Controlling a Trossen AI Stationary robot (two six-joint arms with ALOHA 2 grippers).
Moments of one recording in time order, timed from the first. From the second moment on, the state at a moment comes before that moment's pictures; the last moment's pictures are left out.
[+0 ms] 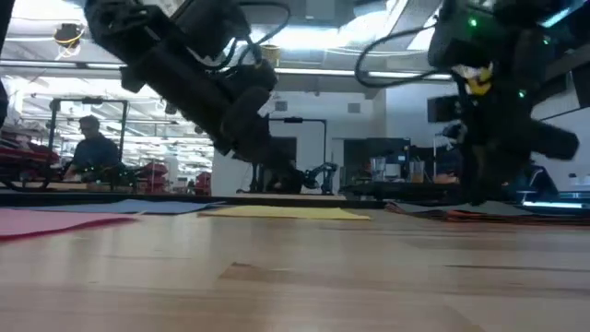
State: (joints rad) left arm -0.08 1.69 0.71 0.37 -0.34 -0.22; right arm 0.12 1.39 0.65 -0.61 0.27 0.15
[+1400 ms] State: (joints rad) left arm -0.09 1.69 0.69 0.41 -0.34 -0.22; right arm 0.12 1.39 0.57 -0.46 0.35 0.18
